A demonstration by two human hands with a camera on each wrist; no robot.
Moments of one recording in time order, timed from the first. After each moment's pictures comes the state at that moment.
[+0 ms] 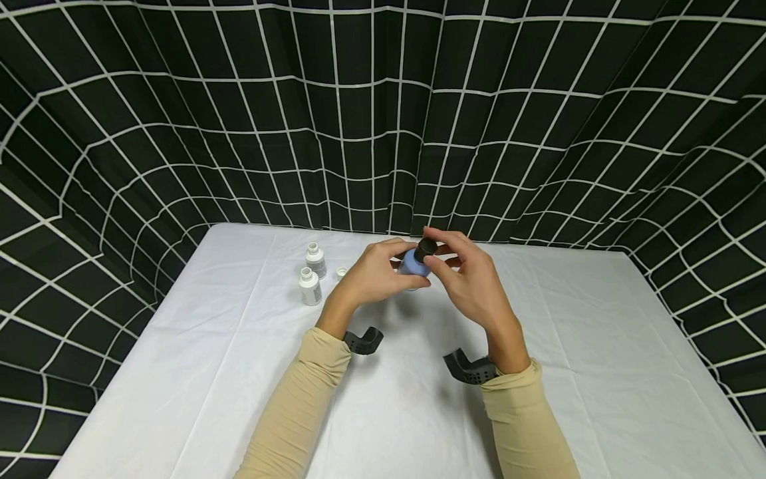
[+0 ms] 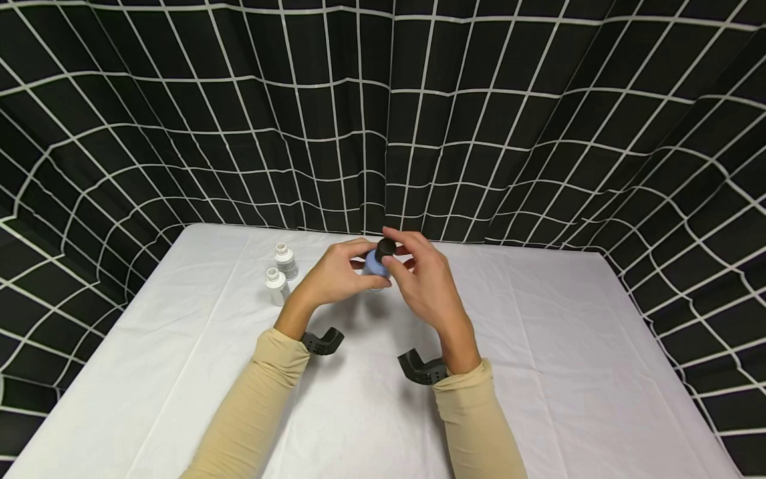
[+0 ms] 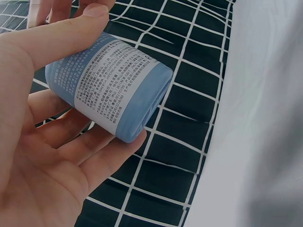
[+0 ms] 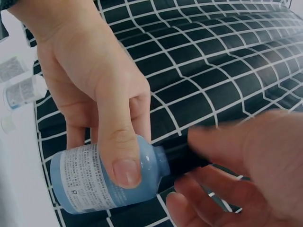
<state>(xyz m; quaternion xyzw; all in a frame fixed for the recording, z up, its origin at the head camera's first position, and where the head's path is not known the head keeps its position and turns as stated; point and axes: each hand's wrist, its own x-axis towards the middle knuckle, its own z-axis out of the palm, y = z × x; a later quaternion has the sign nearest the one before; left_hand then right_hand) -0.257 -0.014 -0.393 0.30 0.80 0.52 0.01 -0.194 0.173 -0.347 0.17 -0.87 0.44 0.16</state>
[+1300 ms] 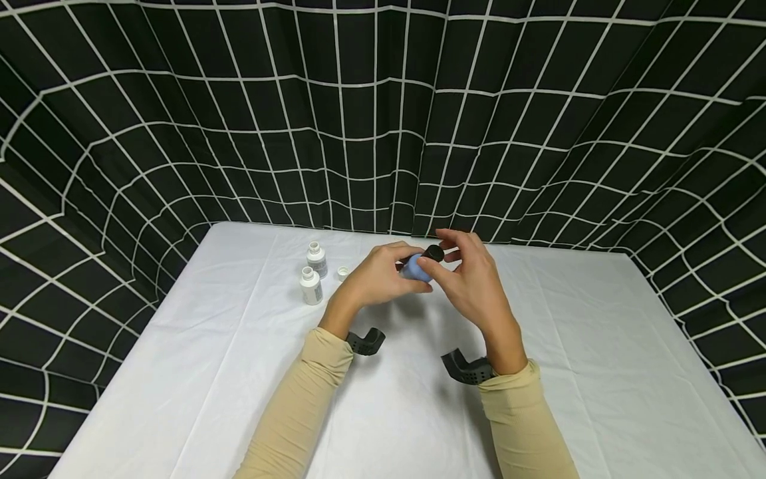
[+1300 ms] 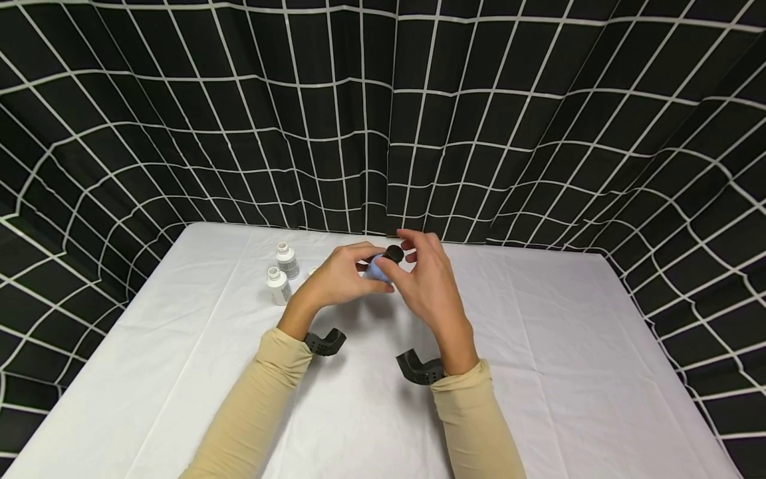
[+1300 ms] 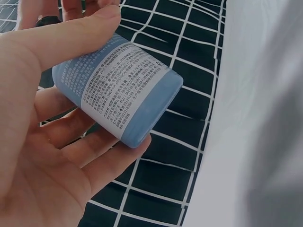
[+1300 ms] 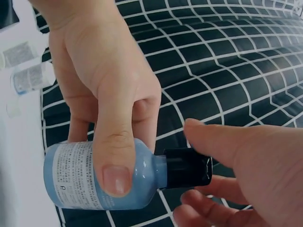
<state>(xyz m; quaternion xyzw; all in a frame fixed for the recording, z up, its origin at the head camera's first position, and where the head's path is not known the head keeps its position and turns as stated) -0.259 -0.012 -0.398 0.30 0.83 0.47 0.03 -0.196 0.170 -0.348 0.10 -0.90 0.41 0.14</state>
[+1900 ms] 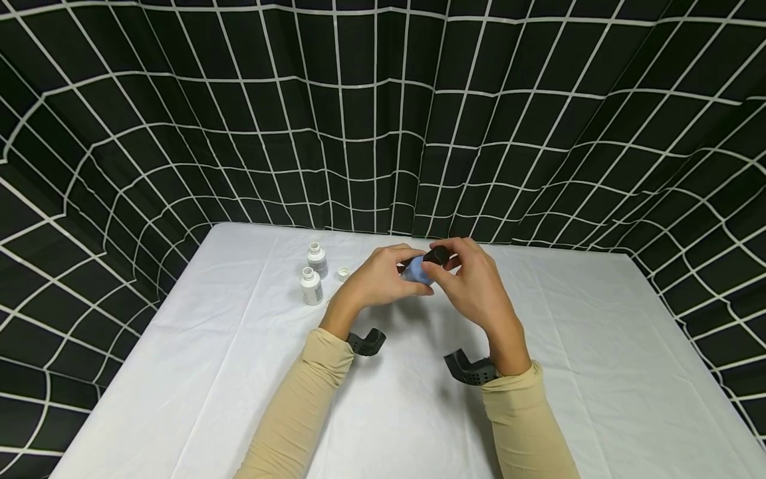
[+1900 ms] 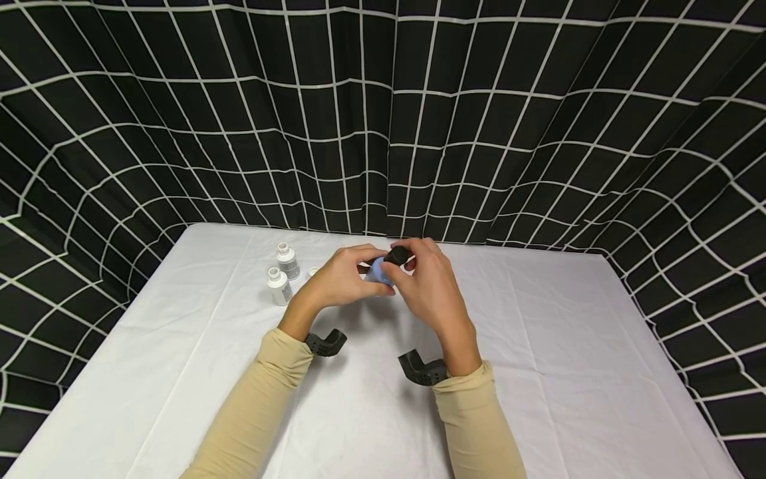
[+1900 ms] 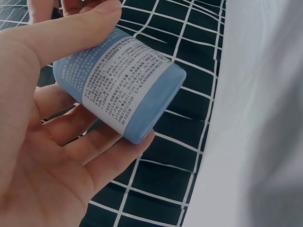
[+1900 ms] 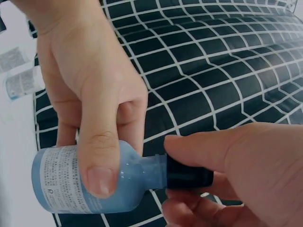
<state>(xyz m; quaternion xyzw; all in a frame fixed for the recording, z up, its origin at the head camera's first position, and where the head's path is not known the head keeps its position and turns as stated) -0.256 -0.012 -0.396 0.30 0.83 0.46 0.04 -0.192 0.173 -0.346 0.11 -0.91 0.37 0.13</state>
